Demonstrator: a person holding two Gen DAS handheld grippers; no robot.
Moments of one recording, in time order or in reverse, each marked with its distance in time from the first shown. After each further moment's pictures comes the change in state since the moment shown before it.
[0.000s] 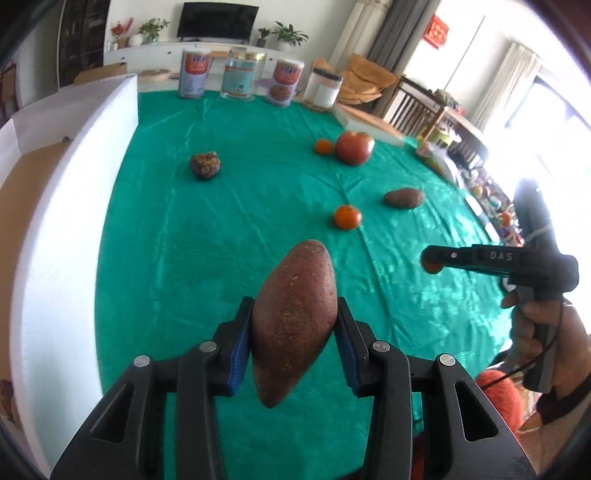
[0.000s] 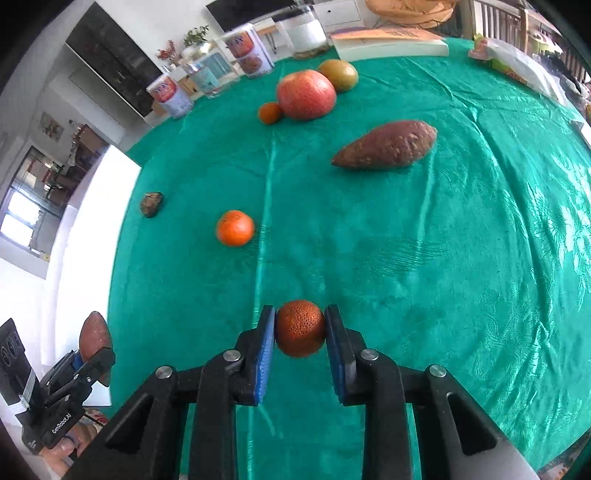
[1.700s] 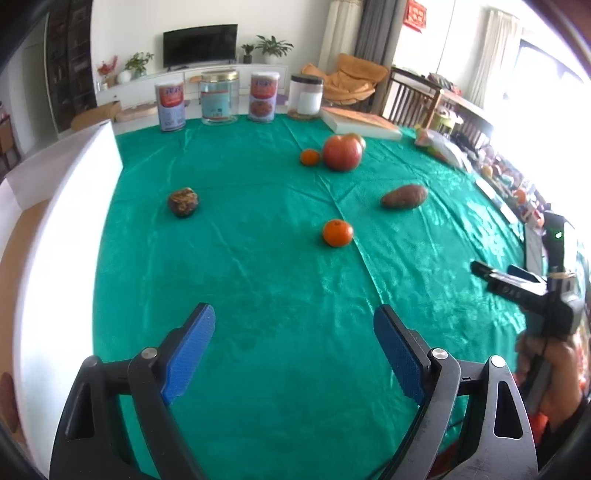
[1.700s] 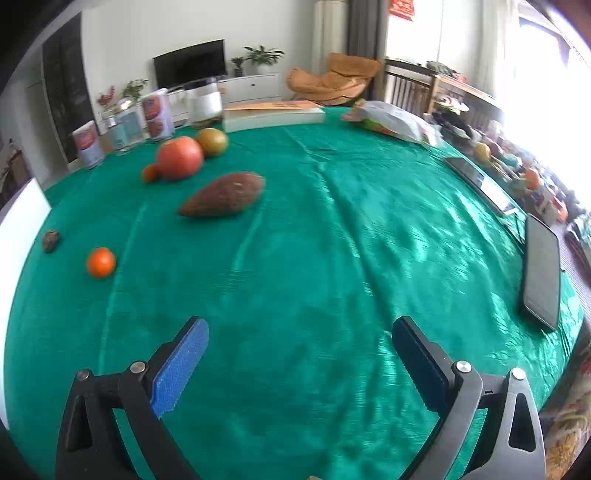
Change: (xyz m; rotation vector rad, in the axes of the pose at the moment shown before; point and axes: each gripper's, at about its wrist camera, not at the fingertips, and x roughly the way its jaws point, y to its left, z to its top) left arm 0.060 -0.044 0.016 0.164 -0.022 0.151; right arm -0.022 -0.108 -0.047 0.178 -0.291 -0.481
